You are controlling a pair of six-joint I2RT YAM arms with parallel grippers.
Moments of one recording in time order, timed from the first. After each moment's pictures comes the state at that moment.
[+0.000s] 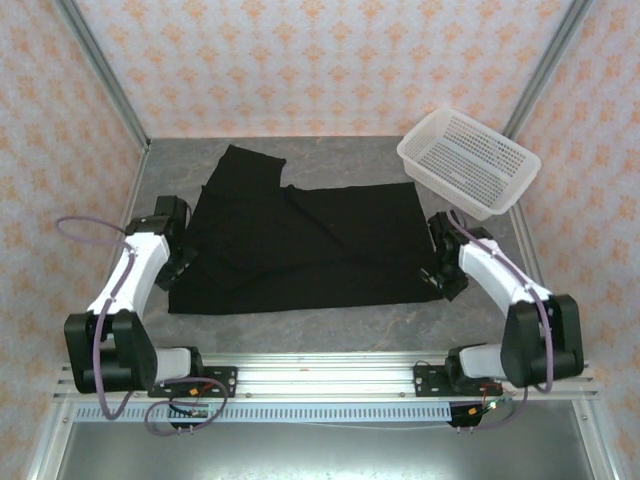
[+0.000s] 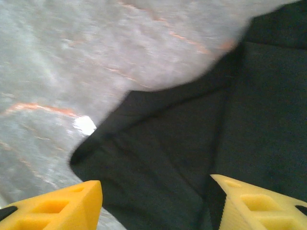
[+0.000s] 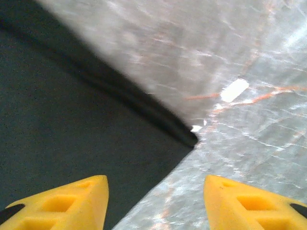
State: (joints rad) left arm 0.11 1.28 0.95 -1.06 -0.23 -0.92; right arm 0.17 1.29 0.82 -0.95 0.02 0.97
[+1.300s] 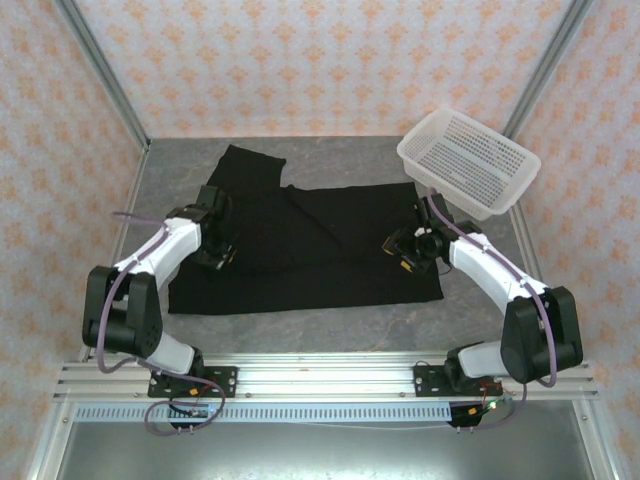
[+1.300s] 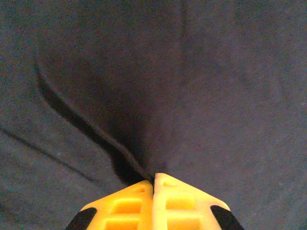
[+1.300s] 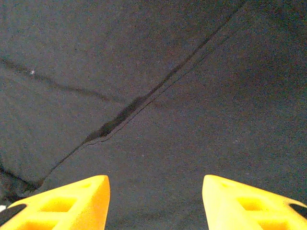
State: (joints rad) left arm -0.10 1.53 1.02 -0.81 0.03 -1.22; right arm 0.27 1.36 0.89 -0.67 -0.28 0.90
